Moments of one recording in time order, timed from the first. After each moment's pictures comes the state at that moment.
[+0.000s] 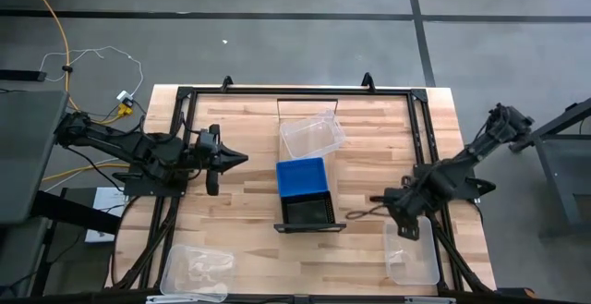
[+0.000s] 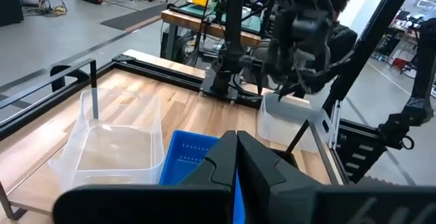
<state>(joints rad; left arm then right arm) -0.18 0.74 0.67 -0.12 -0.39 -0.31 0.65 1.16 0.90 -1.11 -0.06 0.89</state>
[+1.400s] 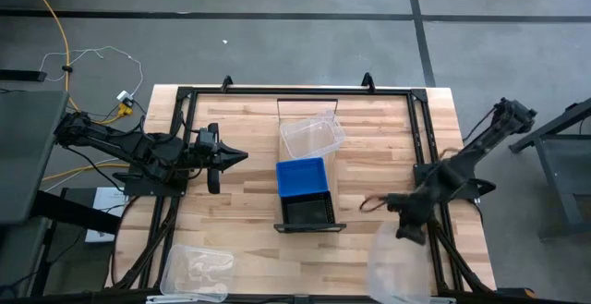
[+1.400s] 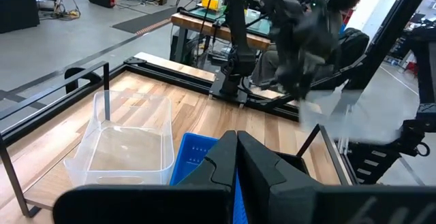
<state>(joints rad) -0.18 0.74 0.67 -0.12 -0.43 -0.31 0.69 0.93 0.62 -0.59 -0.24 1.12</state>
